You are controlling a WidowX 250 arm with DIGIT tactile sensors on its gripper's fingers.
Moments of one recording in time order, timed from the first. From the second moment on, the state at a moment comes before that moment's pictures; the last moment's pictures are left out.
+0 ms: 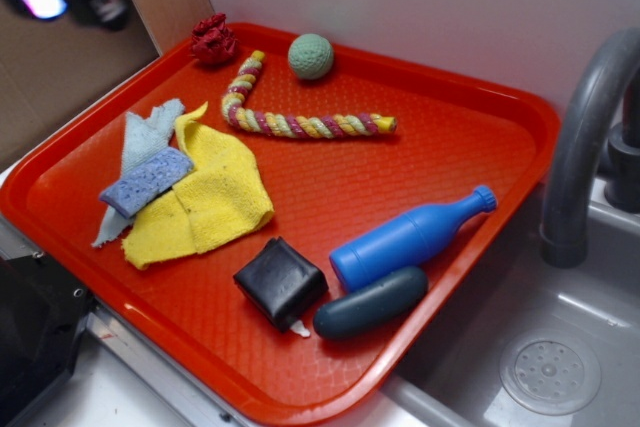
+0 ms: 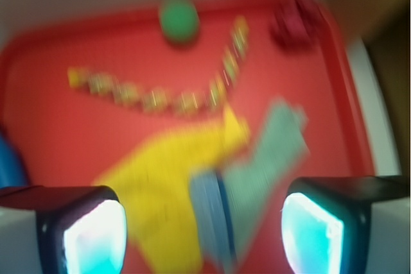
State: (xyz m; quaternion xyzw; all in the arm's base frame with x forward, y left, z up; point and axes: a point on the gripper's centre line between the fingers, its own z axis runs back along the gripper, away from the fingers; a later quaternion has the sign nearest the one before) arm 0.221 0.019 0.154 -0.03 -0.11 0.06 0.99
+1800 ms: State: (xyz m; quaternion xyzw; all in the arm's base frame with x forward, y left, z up) arm 0.353 -0.001 0.025 0.04 -0.13 -0.08 0.99
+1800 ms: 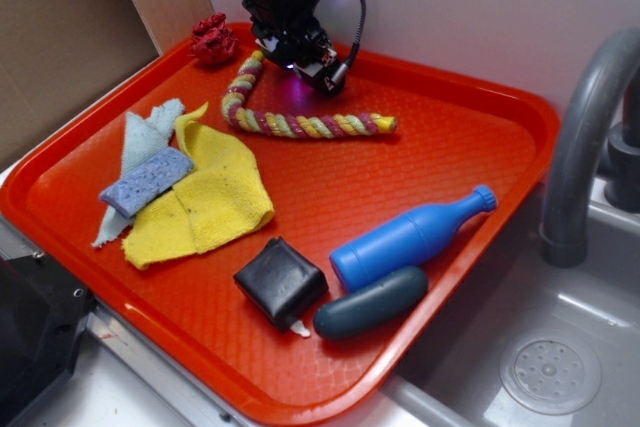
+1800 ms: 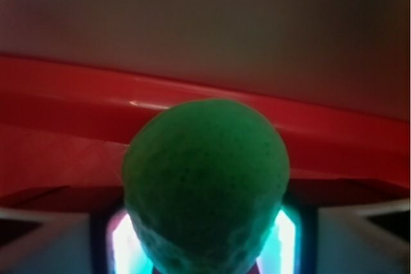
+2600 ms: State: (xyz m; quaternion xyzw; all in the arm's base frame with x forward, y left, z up) arm 0.268 0.005 0.159 -0.05 -0.10 -0.01 0.99
